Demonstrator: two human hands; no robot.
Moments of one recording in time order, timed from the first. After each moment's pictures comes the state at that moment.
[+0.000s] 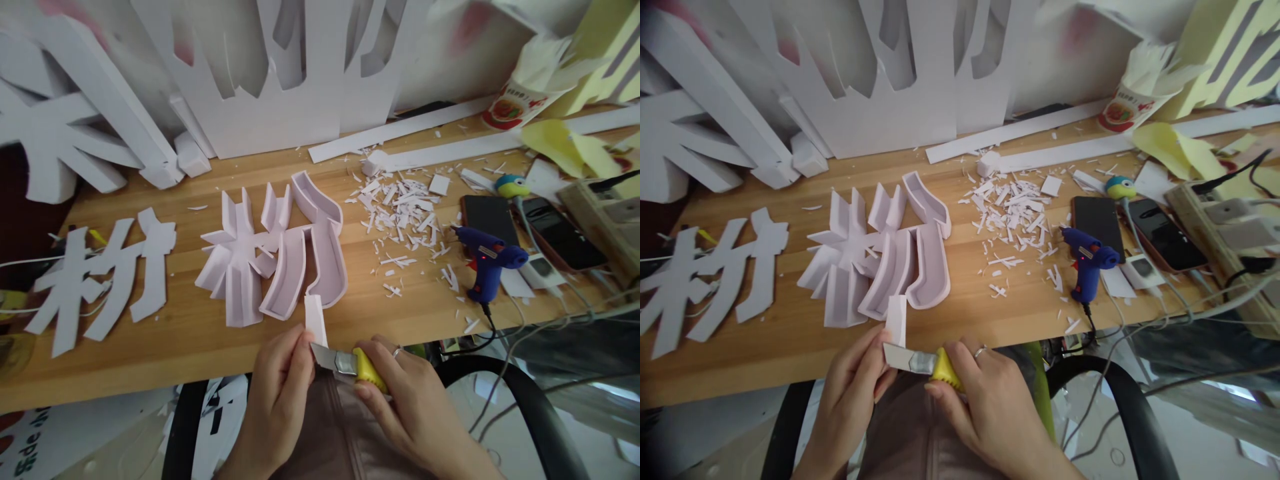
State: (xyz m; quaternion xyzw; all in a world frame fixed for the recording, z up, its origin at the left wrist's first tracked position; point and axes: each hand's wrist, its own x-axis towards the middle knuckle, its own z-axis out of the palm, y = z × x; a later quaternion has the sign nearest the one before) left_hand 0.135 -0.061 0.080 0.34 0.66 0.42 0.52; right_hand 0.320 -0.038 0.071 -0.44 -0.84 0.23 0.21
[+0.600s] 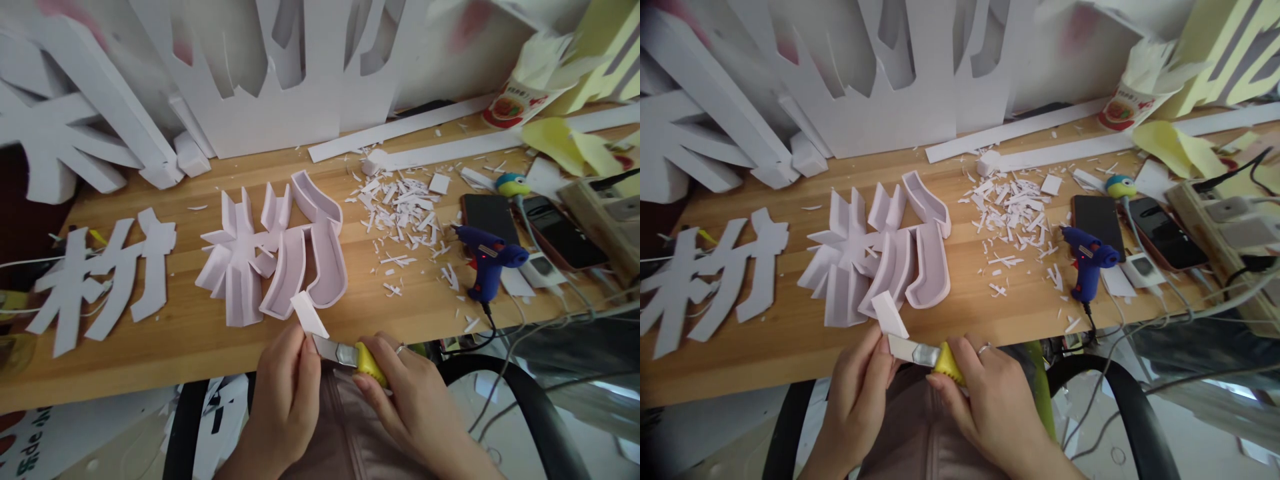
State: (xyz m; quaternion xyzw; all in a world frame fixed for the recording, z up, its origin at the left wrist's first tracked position) left_hand 0.140 -0.060 0.081 0.48 0.68 0.40 0.39; right_hand 0.318 -0.039 0.068 -0.46 -0.83 0.21 0.22
